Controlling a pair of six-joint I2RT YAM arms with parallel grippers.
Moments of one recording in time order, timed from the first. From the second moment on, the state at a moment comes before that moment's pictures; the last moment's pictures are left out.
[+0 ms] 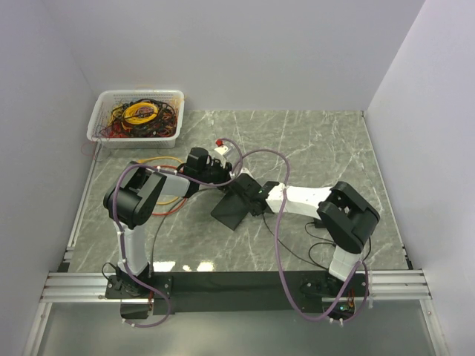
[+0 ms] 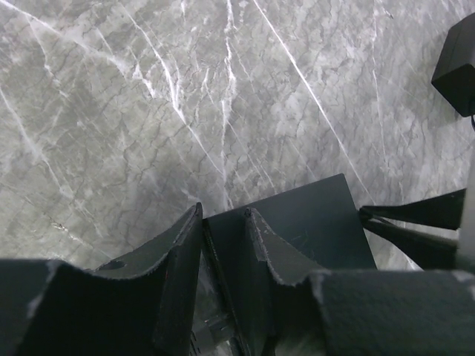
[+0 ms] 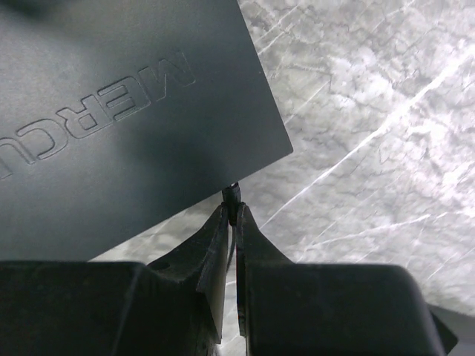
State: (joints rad) left arm -0.48 1.96 0.94 0.54 0.63 -0.14; right arm 0.87 1.76 1.03 -0.43 0.41 0.21
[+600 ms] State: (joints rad) left arm -0.48 1.96 0.92 0.58 0.63 -0.11; right arm 0.87 1.73 0.95 -0.29 0.40 -0.09
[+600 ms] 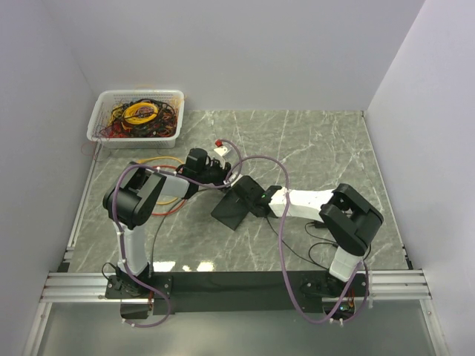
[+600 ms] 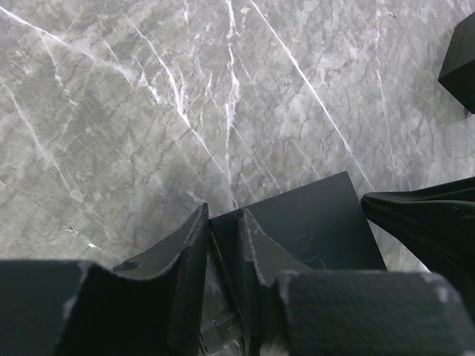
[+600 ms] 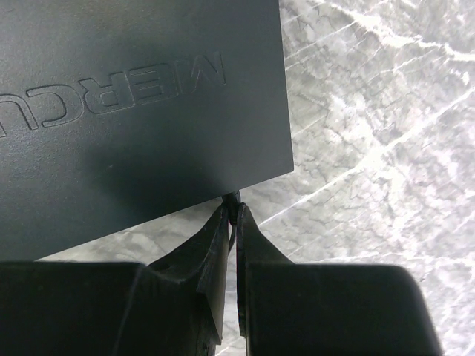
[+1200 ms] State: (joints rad) left arm -0.48 1.96 0.91 0.59 0.63 -0.10; right arm 0.88 1.73 0.94 -0.25 0.46 -0.19
